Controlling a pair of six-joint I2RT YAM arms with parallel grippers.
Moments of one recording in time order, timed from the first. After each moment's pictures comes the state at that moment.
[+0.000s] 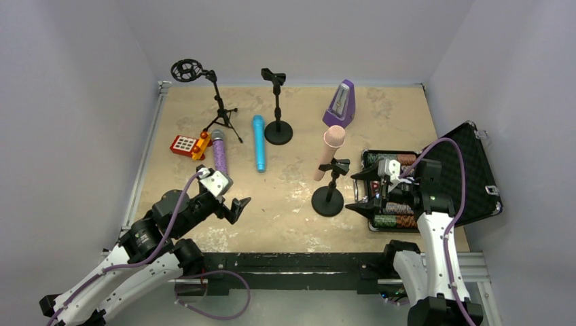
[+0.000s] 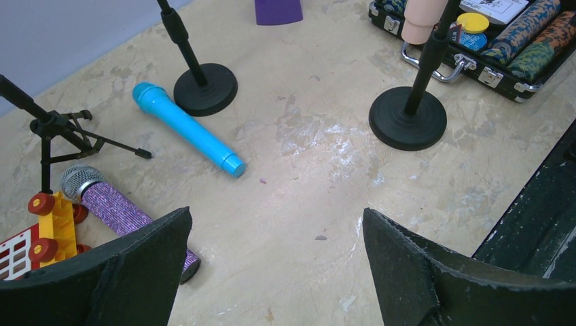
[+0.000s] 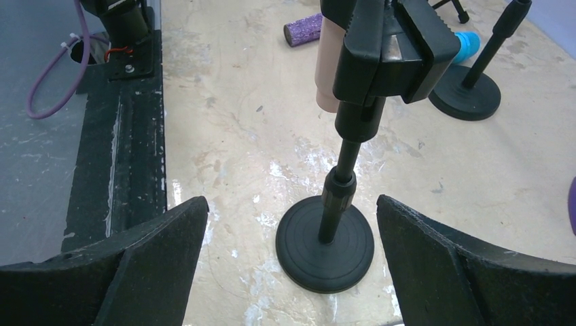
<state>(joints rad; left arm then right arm) -0.86 0.37 0.64 -0.50 -0.14 0.07 -0.16 0.76 0.64 -0.75 -1.41 -0.88</state>
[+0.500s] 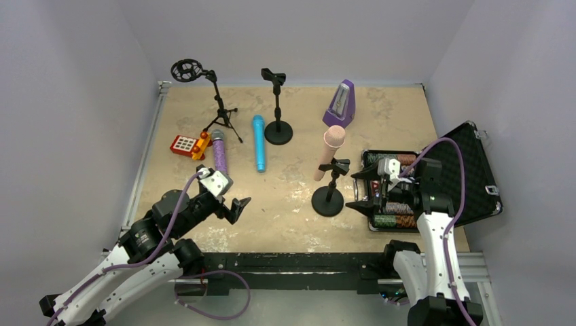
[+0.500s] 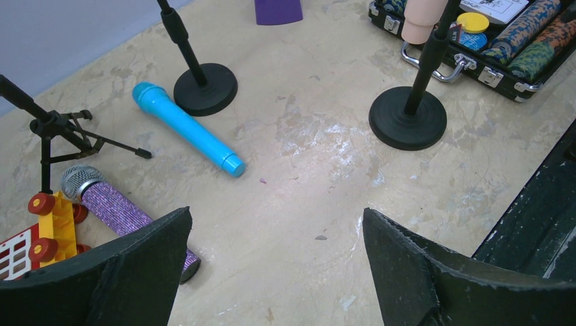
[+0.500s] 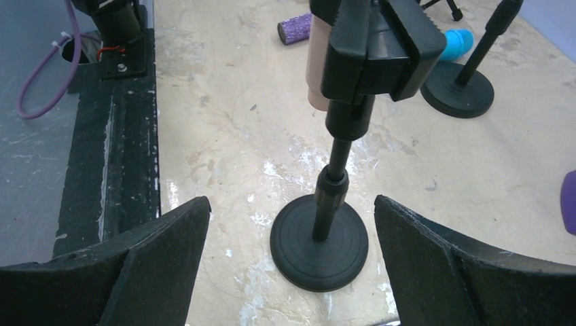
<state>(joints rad) -0.86 0.37 0.64 -0.50 -0.14 0.07 -0.16 0.77 0.63 -0.73 -1.40 -0.87</state>
